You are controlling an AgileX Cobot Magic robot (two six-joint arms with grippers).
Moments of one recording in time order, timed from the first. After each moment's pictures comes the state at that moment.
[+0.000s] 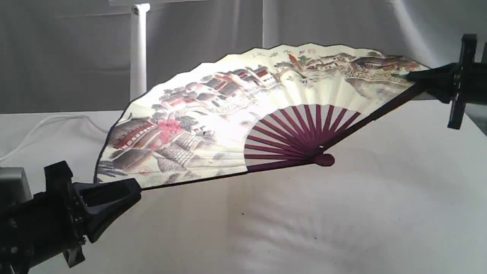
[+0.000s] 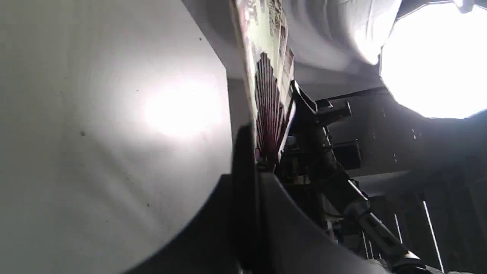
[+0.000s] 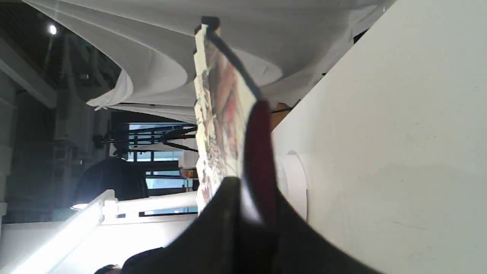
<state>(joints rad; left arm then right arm) -0.01 1.69 -0.34 0.89 -1.20 -1.64 -0.43 2.44 -1.87 1.52 1.31 -0.54</state>
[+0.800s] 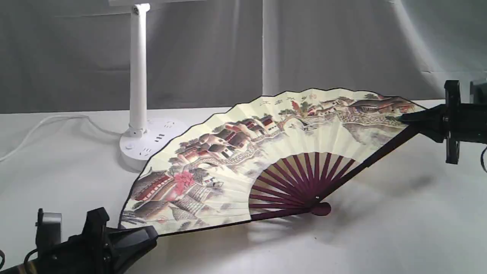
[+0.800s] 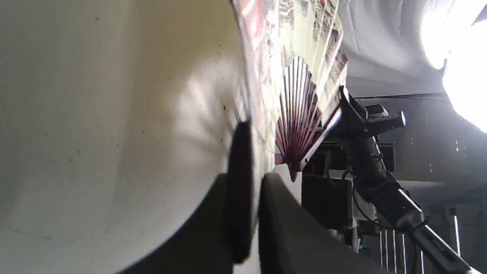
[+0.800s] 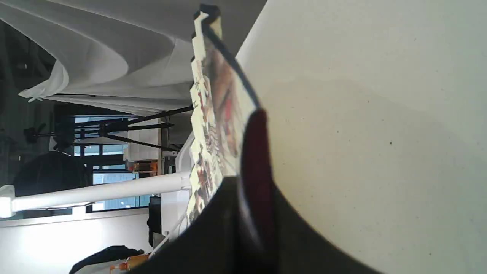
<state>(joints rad) -0.01 2.13 -0.39 0.84 -1.30 -1.45 -0.44 2.52 -1.82 1.43 1.25 -0.67</state>
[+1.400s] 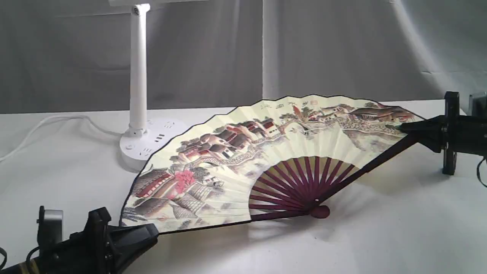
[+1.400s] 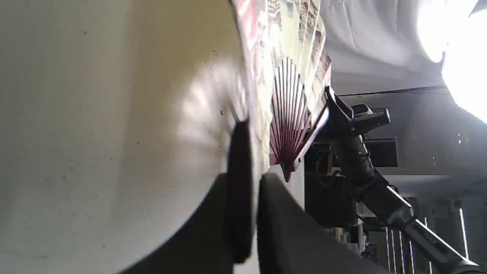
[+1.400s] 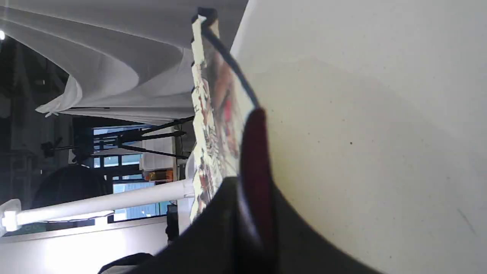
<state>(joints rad) -0.01 2.15 -0.40 0.84 -1.31 -1.41 -0.44 2.58 -1.82 1.47 1.26 -0.68</state>
